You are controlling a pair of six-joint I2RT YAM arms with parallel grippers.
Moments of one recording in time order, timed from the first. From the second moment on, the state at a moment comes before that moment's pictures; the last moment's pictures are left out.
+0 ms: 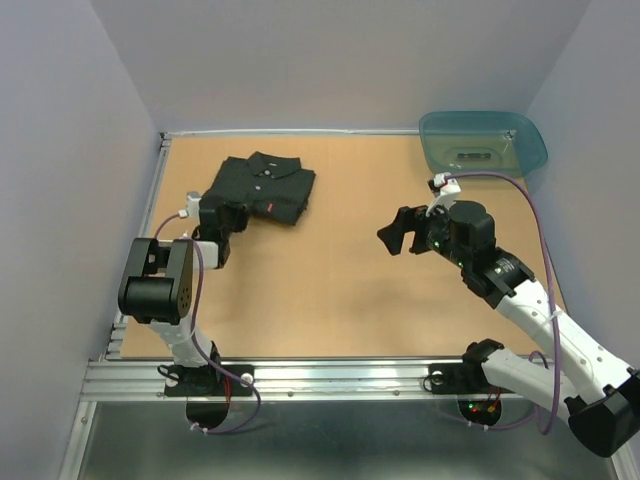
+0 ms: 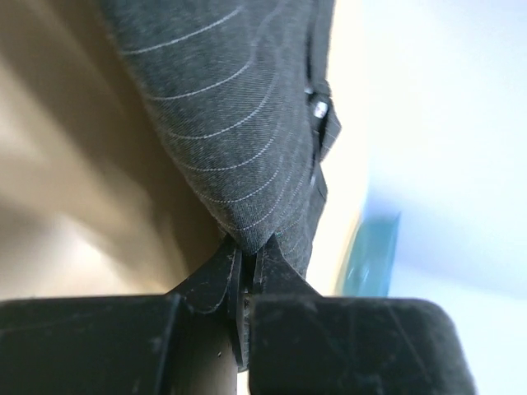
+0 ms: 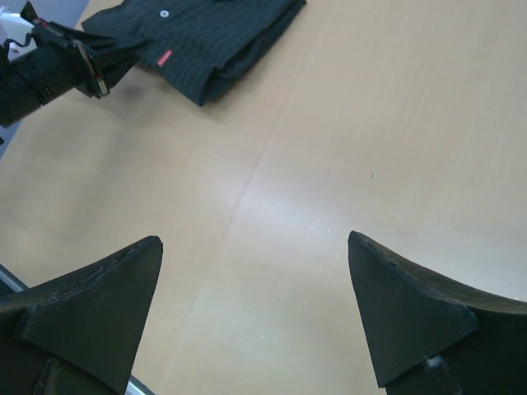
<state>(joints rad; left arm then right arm) -0.11 1.67 0.62 0.63 0.00 -1.35 0.53 0.91 0.82 -0.26 -0.07 0.36</state>
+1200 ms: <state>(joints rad) 0.25 1.91 0.89 0.53 0.26 -1.24 0.53 0.97 0.92 -0.31 0.07 0.29</state>
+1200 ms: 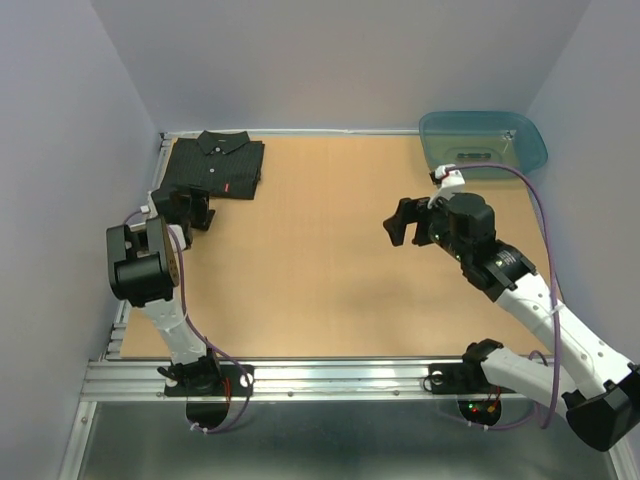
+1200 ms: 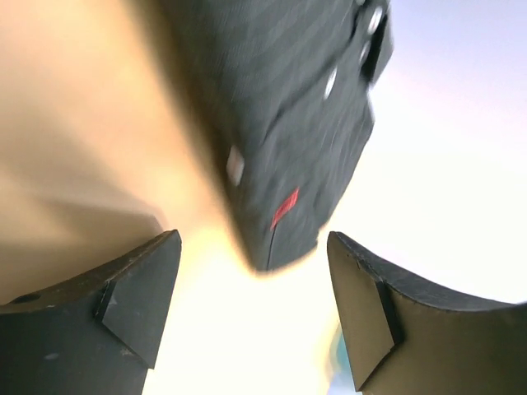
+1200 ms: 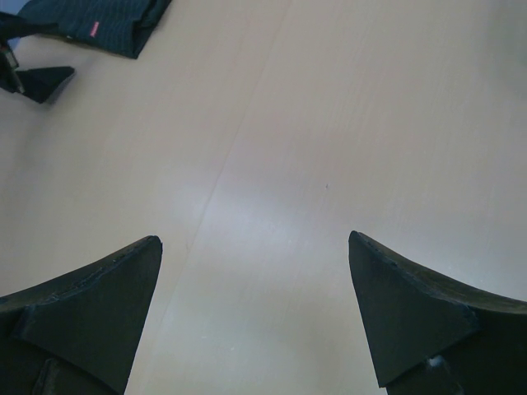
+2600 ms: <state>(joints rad) -0.14 0.01 1.01 -0.73 -0.49 -0.41 0.53 0.20 0.87 -0.58 0.63 0.27</state>
